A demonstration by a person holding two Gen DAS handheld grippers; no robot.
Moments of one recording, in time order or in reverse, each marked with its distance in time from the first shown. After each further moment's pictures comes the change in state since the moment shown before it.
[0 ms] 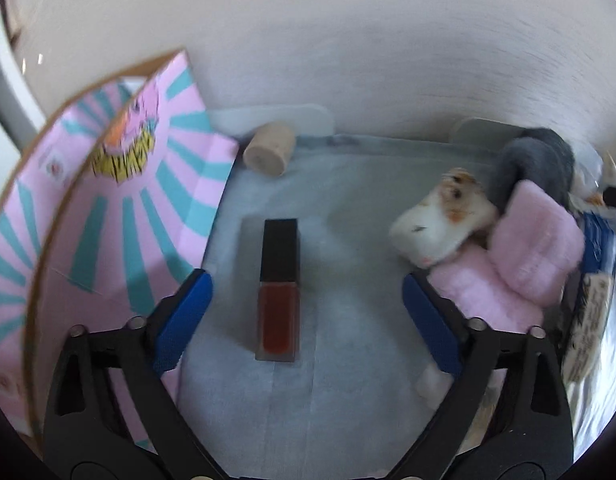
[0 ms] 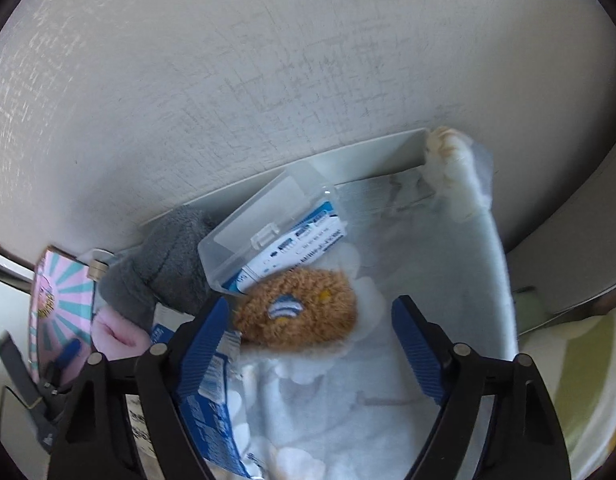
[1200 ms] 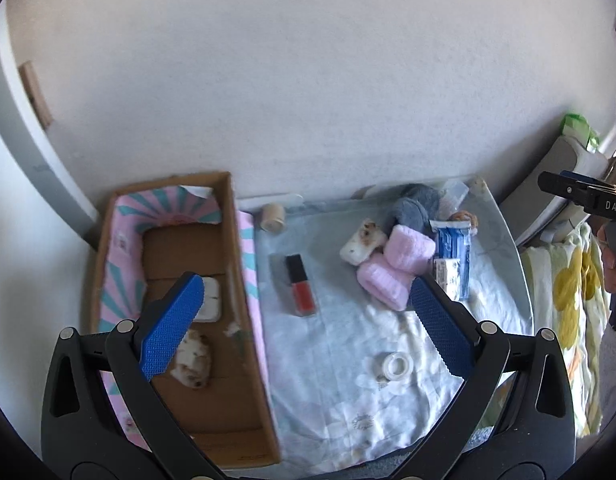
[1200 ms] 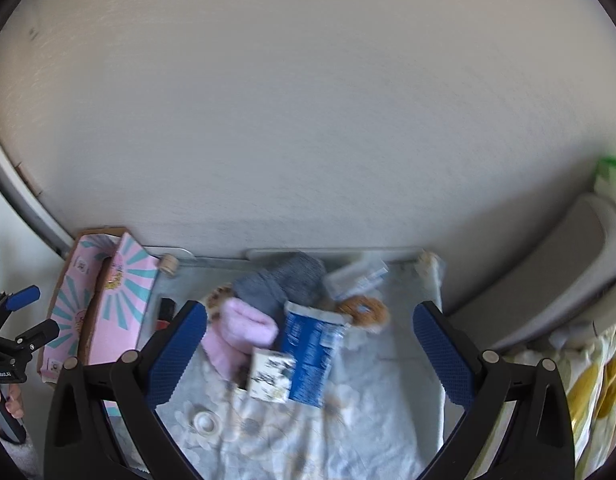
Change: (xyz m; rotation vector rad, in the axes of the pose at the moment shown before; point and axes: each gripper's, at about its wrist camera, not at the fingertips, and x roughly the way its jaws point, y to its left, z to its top) left arm -0.174 0.080 0.056 0.160 -0.025 -0.305; right arm -0.160 0.150 -0.027 -0.253 -0.185 -0.200
